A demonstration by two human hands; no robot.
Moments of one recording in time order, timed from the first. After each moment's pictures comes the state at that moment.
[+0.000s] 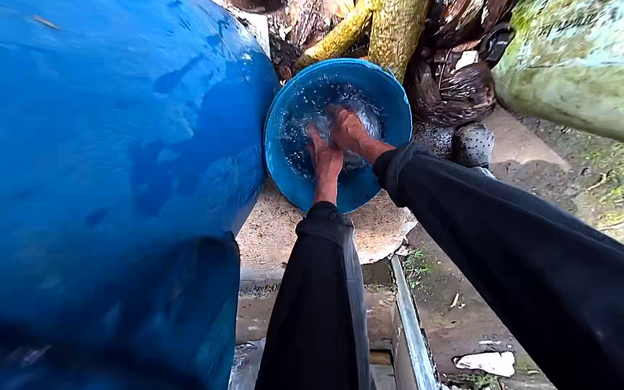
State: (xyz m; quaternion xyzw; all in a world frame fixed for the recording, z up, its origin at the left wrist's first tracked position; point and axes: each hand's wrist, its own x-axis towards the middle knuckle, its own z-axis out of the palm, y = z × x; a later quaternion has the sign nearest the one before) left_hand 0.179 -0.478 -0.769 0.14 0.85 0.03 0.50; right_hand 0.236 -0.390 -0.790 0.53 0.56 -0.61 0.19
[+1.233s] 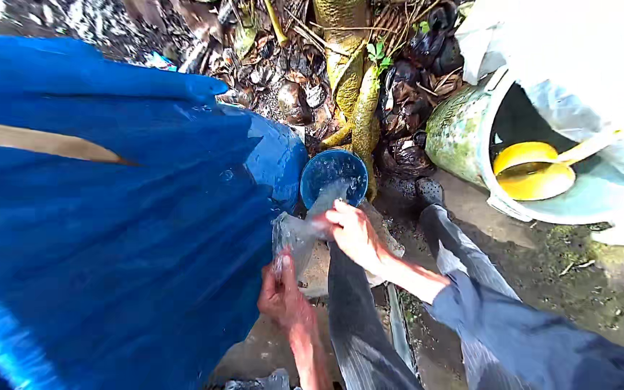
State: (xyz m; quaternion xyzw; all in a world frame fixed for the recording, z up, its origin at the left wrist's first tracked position) left_hand 0.213 -0.481 -0.268 0.13 0.88 0.42 0.17; right_hand 0.311 -0.354 -0.325 0.45 0.60 -0.65 -0.13
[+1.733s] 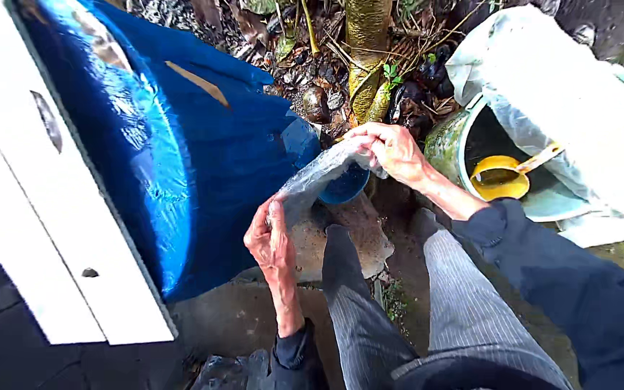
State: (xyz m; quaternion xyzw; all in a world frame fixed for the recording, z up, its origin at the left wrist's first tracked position) left_hand 0.190 -0.456 -0.148 0.29 0.83 0.44 0.16; right_hand 0.351 -0.234 -0.226 0.33 0.66 -0.64 -0.19
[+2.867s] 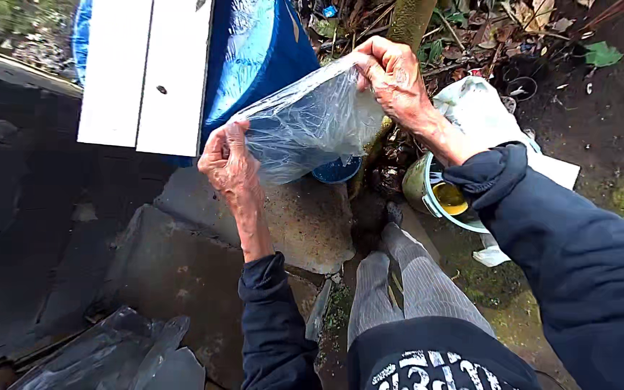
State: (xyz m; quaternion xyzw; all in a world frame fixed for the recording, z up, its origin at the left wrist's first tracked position) left_hand 0.293 -0.592 -0.002 0.23 0.75 0.62 0.05; right_hand 0.376 -0.291 -0.024 0.19 0.78 -0.54 -0.24
